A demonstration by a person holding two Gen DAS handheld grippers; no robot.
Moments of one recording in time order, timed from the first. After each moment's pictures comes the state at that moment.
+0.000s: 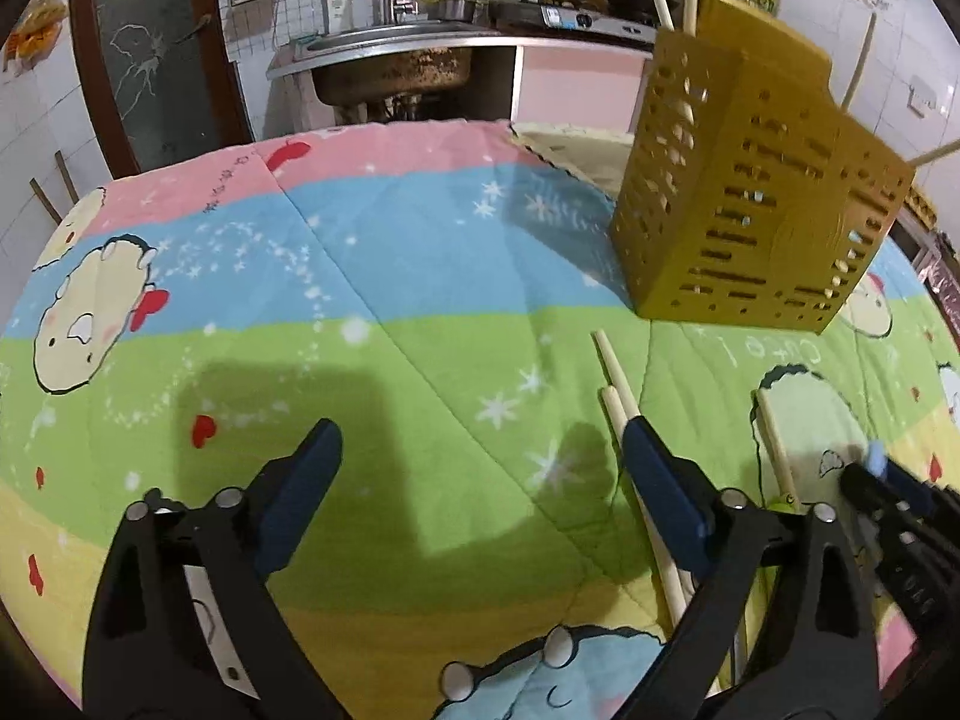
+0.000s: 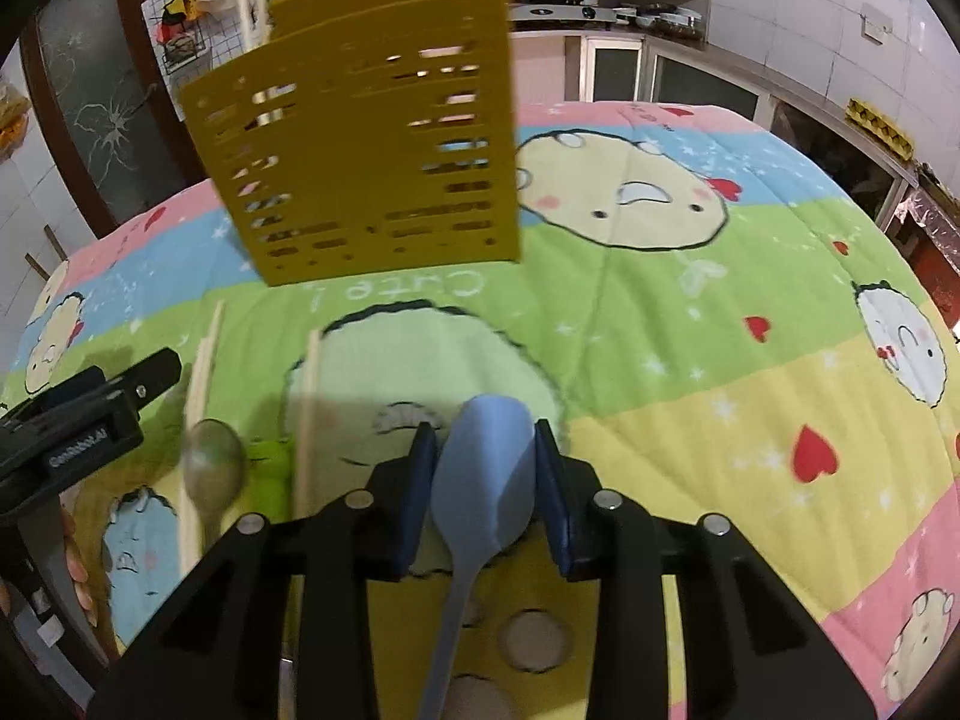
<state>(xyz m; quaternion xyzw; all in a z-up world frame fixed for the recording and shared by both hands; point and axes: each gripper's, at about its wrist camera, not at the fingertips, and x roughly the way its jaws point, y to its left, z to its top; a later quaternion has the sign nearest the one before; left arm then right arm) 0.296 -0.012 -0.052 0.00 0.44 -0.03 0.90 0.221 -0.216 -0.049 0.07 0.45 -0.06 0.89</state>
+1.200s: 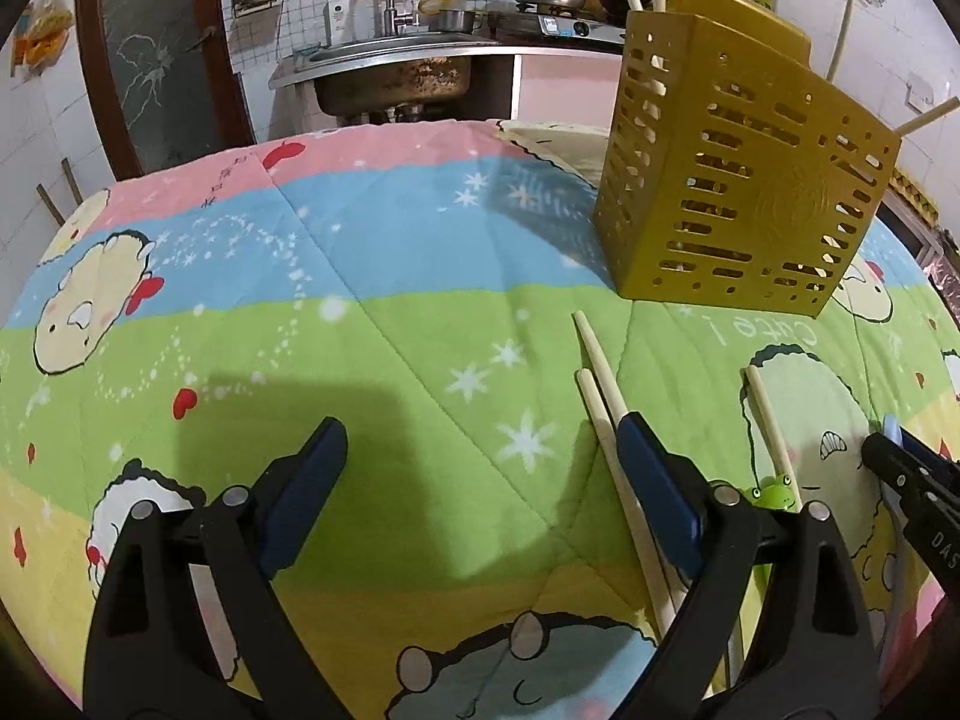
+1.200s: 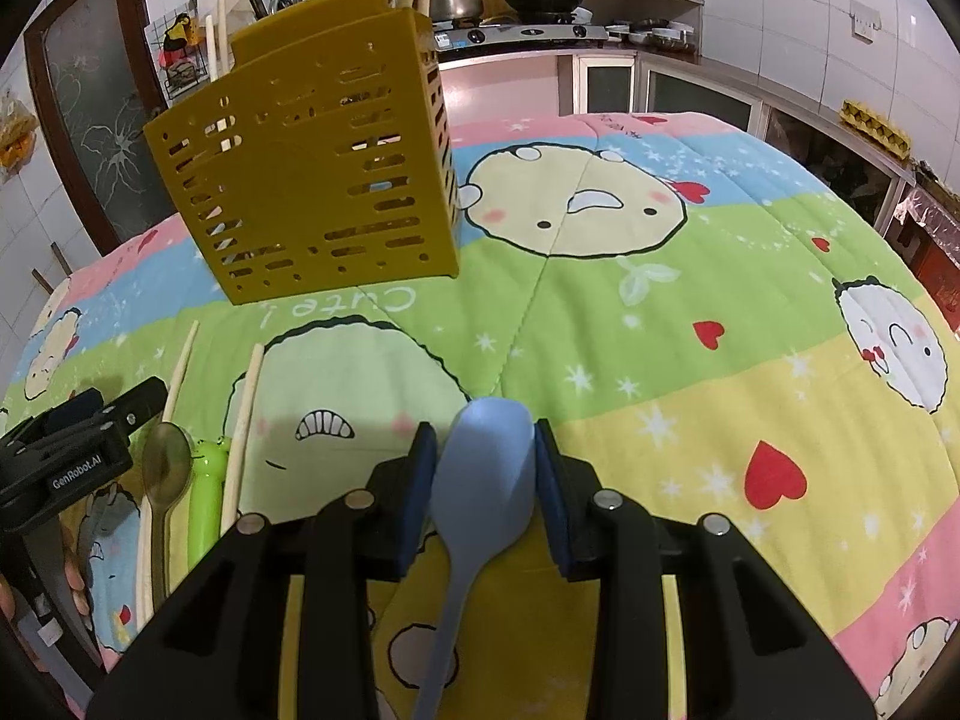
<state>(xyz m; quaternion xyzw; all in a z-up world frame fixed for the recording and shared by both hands) 0.282 -0.023 -0.059 0.00 0.42 -0.02 0.91 0.215 -0.244 -0.058 0.08 0.42 -0.05 0.90</state>
